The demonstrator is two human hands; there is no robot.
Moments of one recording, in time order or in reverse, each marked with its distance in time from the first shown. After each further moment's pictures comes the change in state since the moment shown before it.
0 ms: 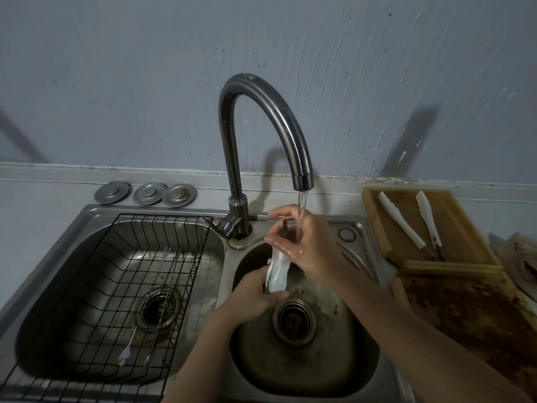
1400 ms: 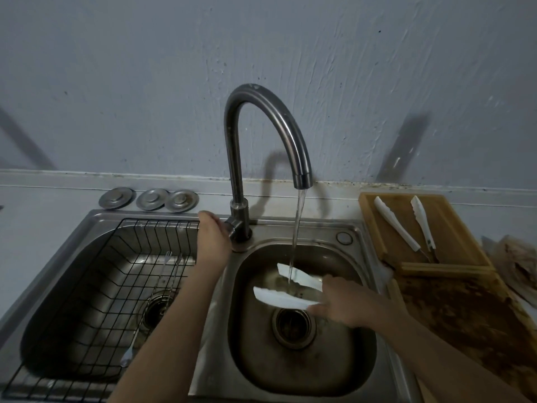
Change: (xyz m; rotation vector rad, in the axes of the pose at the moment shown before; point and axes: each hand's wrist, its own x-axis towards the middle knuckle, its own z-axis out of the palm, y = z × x) left_hand 0.033 0.031 -0.074 0.076 0.773 -0.167; right_hand -0.061 0.043 -0.025 -0.582 -0.596 0.459
